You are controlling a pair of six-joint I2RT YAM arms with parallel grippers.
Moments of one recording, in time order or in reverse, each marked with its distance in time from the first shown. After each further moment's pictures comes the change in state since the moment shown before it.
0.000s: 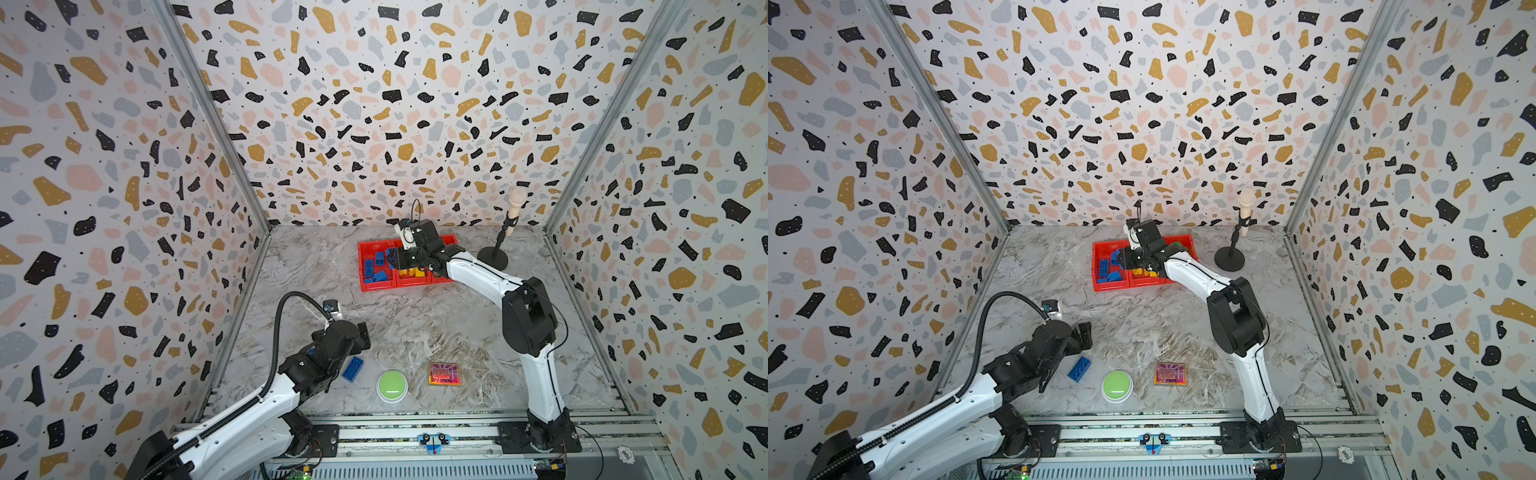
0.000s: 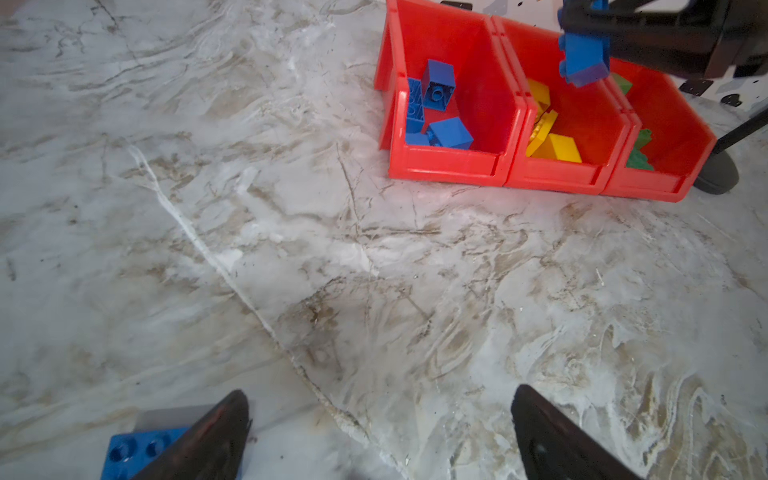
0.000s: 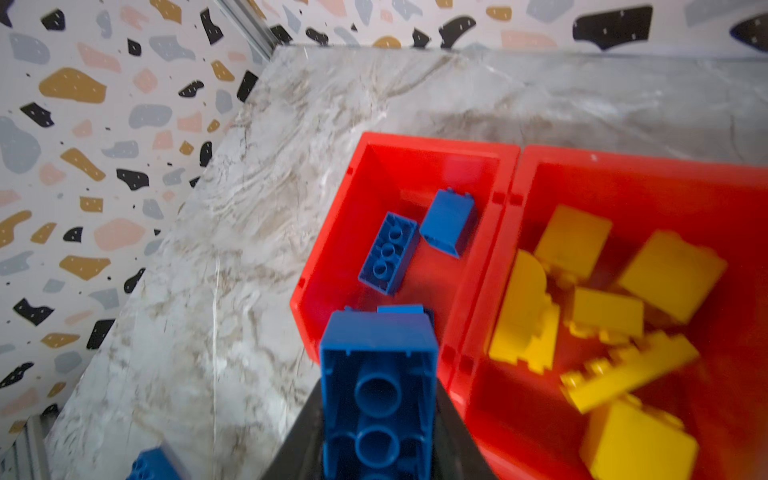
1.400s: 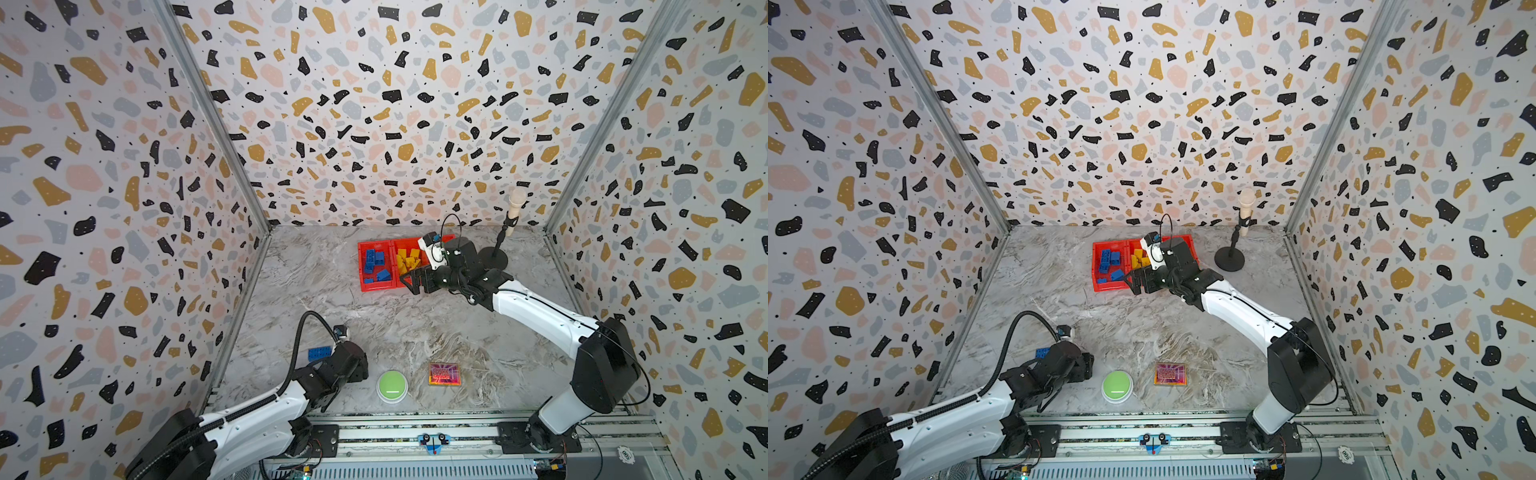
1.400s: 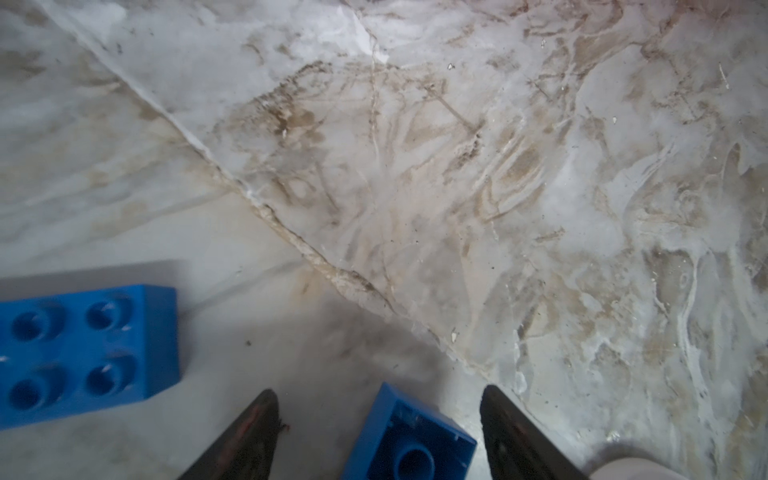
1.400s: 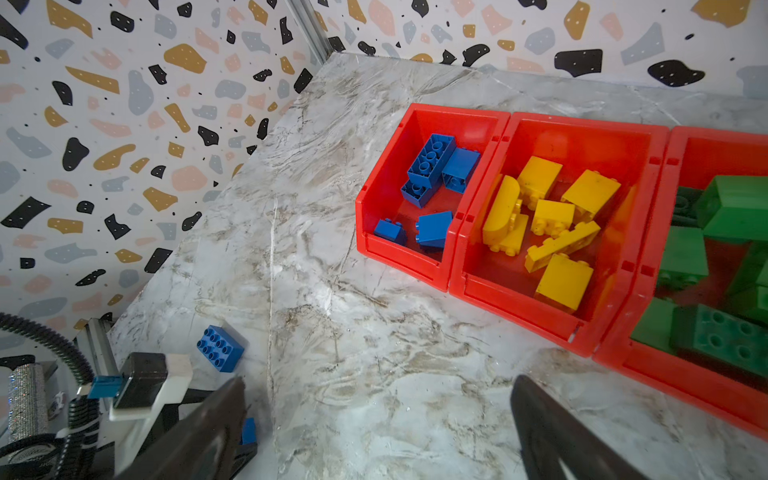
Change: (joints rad) left arm -0.064 0.101 -0.188 0.085 0.168 -0.088; right arm 0.013 -0.619 -0.640 0.098 0.006 -0.063
